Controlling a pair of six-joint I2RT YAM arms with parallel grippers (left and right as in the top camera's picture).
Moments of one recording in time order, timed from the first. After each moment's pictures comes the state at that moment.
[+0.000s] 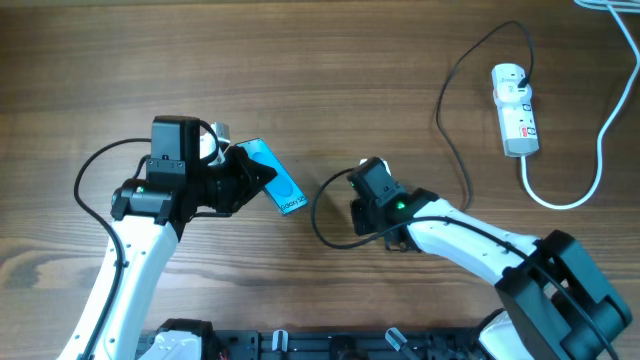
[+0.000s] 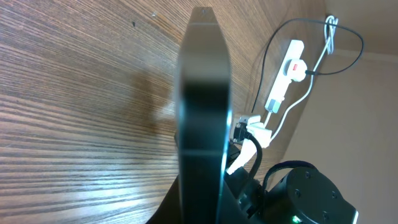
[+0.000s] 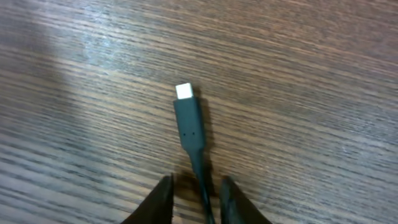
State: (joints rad) left arm -0.11 1.21 0.90 -0.70 0.62 -0.83; right arm 0.68 1.63 0.75 -0.35 0.07 0.44
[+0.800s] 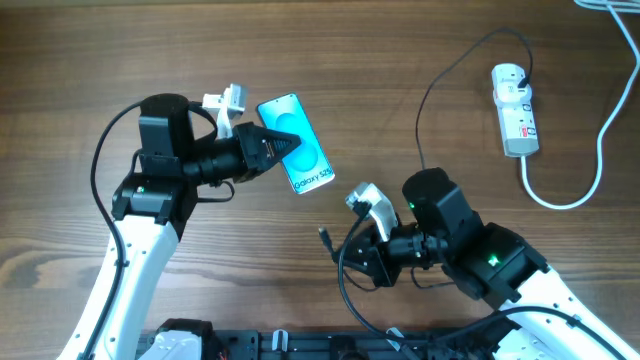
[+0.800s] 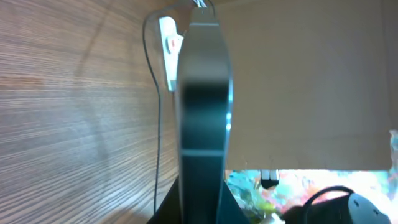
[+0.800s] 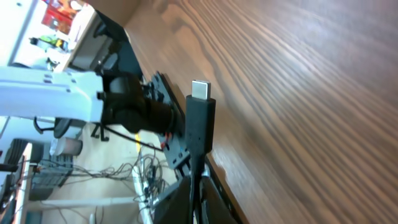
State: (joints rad) left arm -0.11 1.21 0.90 -0.29 0.99 -0.77; right arm 0.68 1.00 0.78 -0.57 -0.73 0.27
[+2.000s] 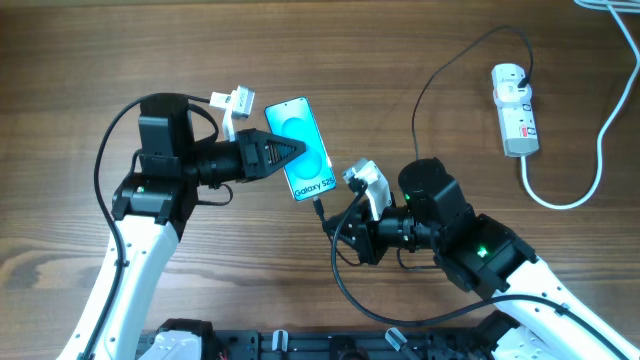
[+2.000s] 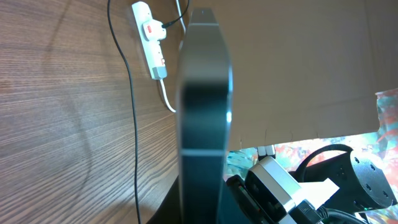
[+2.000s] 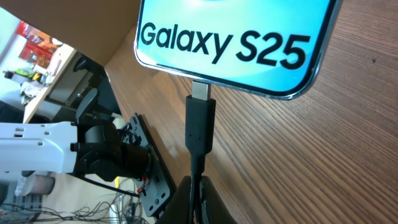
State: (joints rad) left arm -0.11 1.21 0.90 -0.29 1.10 -0.67; right arm 0.68 1.06 0.78 -0.38 -0.60 0.34
